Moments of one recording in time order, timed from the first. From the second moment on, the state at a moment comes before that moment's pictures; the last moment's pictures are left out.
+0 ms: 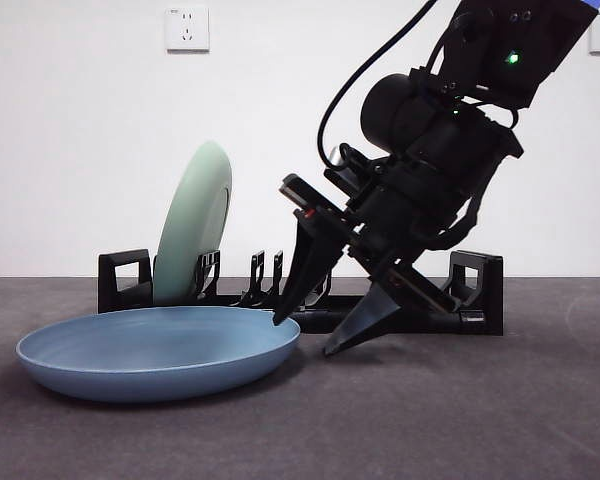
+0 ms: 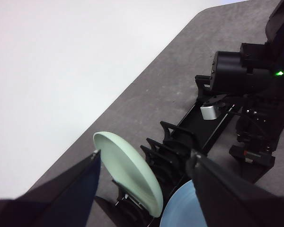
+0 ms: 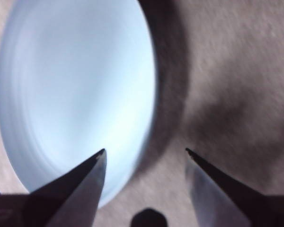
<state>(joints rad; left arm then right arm) -0.74 0.74 0.92 -0.42 -0.20 0.47 0.56 1.85 1.08 -0.26 -0.49 0.32</state>
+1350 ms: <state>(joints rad) -0.94 1.03 0.92 -0.61 -0.03 0.47 0.51 1.59 1.09 -0.54 -0.43 0.34</state>
